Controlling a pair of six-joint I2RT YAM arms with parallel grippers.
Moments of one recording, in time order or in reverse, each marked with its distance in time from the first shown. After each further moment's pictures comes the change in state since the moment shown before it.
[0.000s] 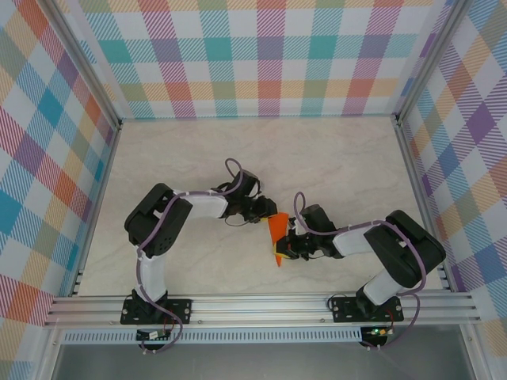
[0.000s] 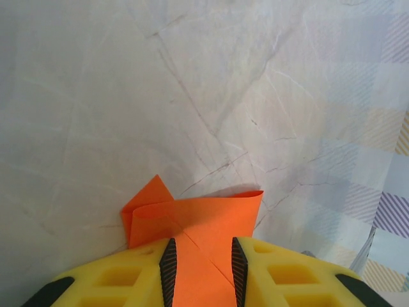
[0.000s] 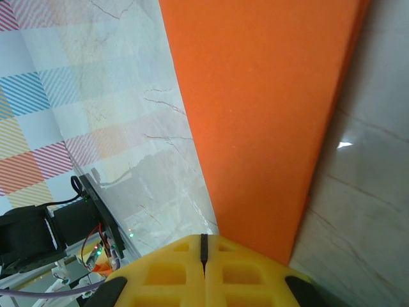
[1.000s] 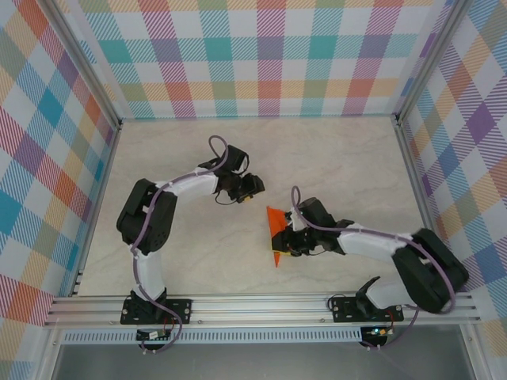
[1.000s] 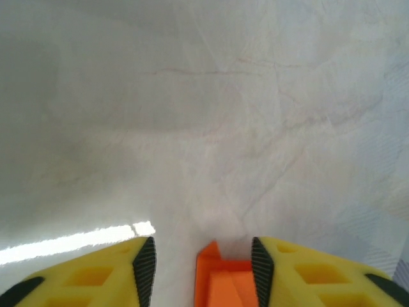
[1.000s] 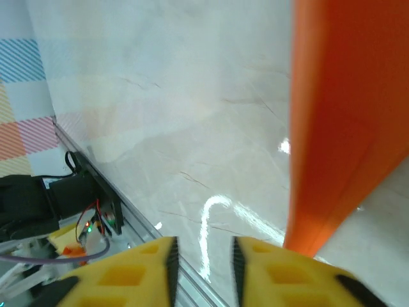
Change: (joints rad) left arm 0.110 -0.069 0.210 -0.391 -0.145 0.073; right arm 0.040 -0.292 0.134 -0.401 0.095 -0.143
